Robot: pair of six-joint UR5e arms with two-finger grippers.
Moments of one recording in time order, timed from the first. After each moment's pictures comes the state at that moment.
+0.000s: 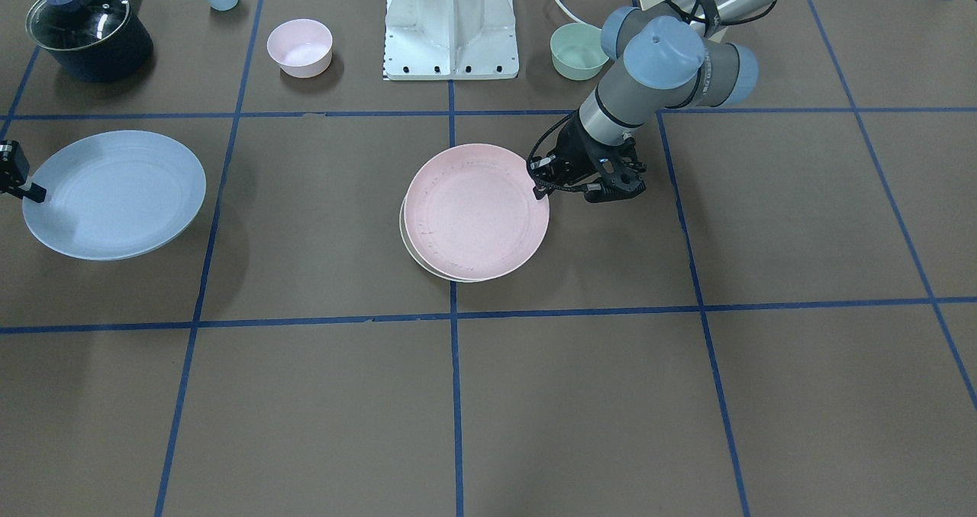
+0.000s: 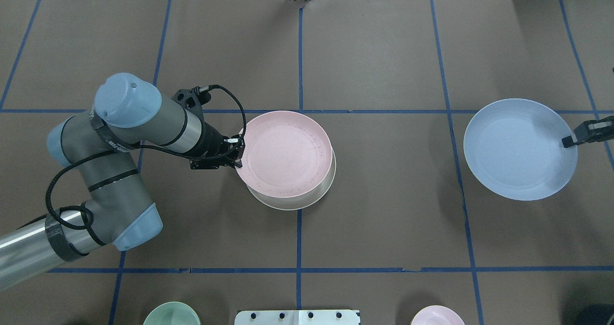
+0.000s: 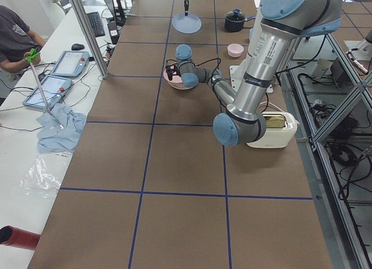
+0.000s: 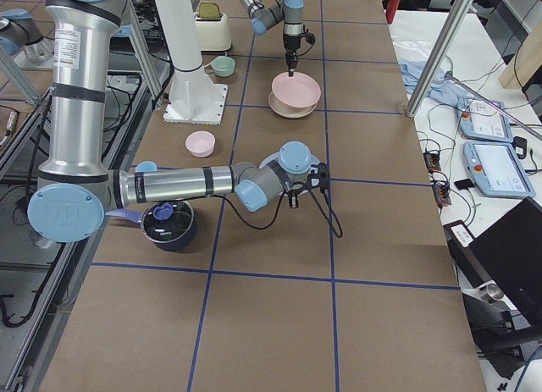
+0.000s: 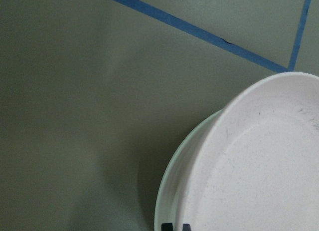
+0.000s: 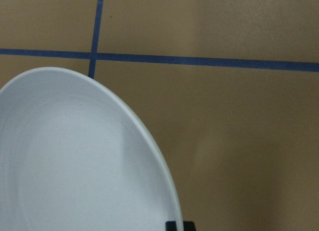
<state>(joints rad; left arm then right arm) -0.60 -2.05 -1.68 -2.06 -2.09 -1.57 1.21 -1.68 1.77 -1.03 2.50 0.60</state>
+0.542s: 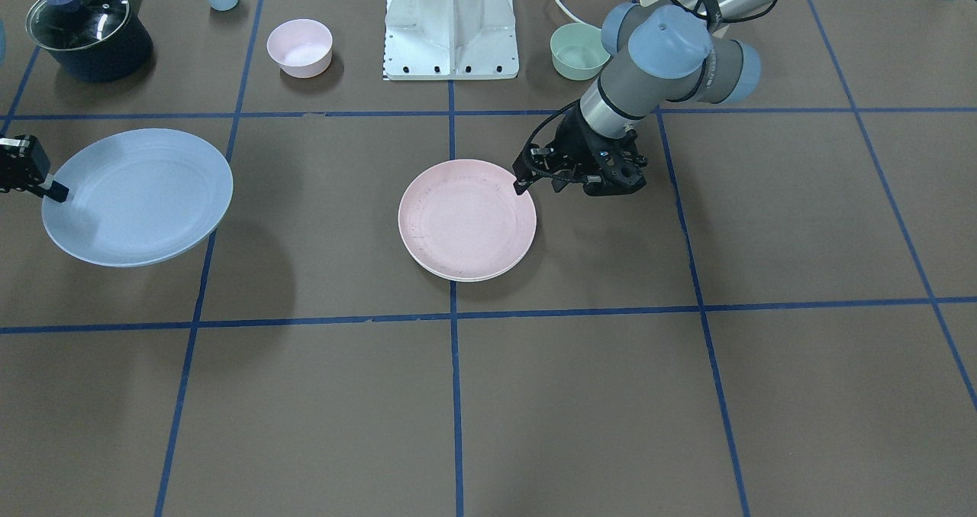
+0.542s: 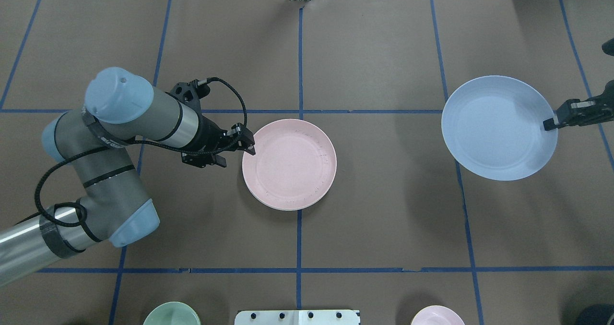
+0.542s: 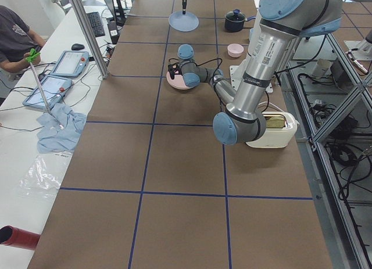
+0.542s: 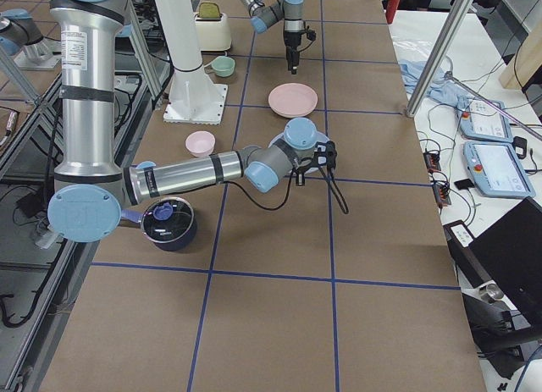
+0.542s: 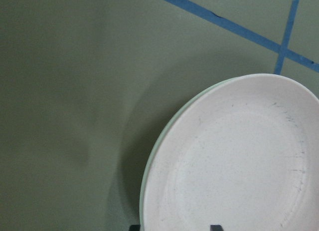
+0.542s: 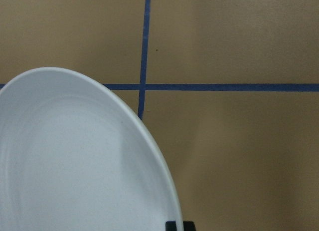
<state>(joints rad) -0.65 -2.03 -1.72 -2.09 -2.10 -1.56 1.17 -1.60 1.83 -1.03 2.50 0.79</state>
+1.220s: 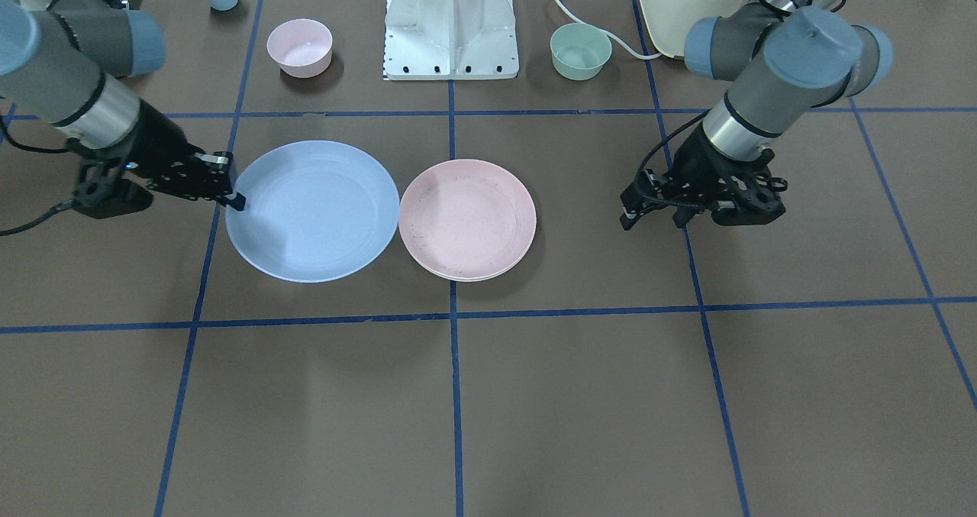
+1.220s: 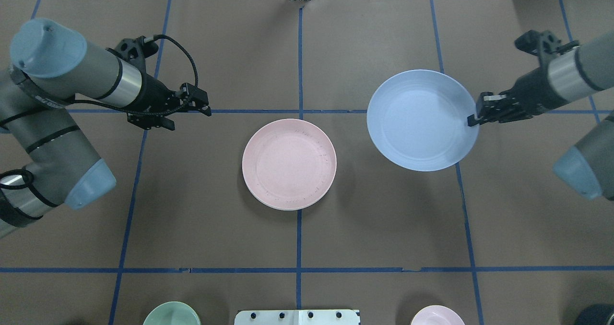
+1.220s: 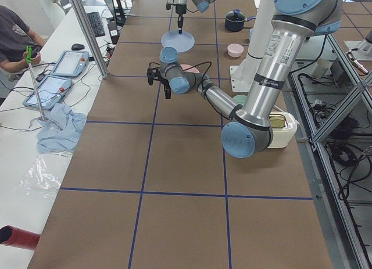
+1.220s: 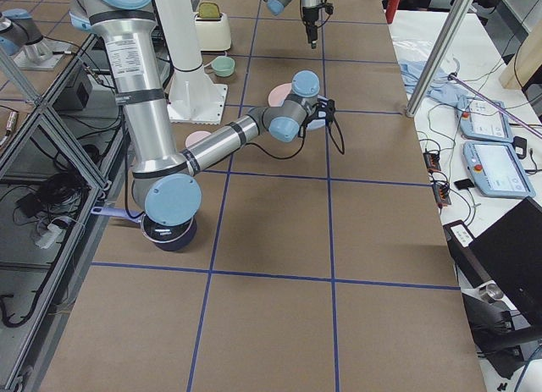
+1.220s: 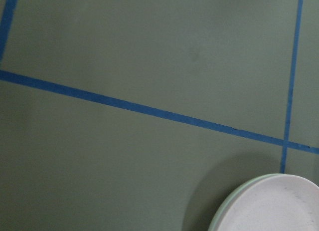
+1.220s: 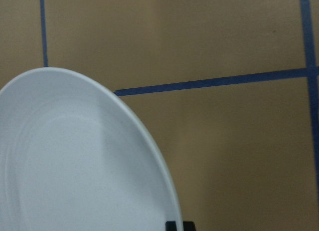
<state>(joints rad) -0.88 -1.90 -1.76 -1.98 -2.15 -1.20 0.84 -1.28 1.83 -1.13 2.26 1.23</state>
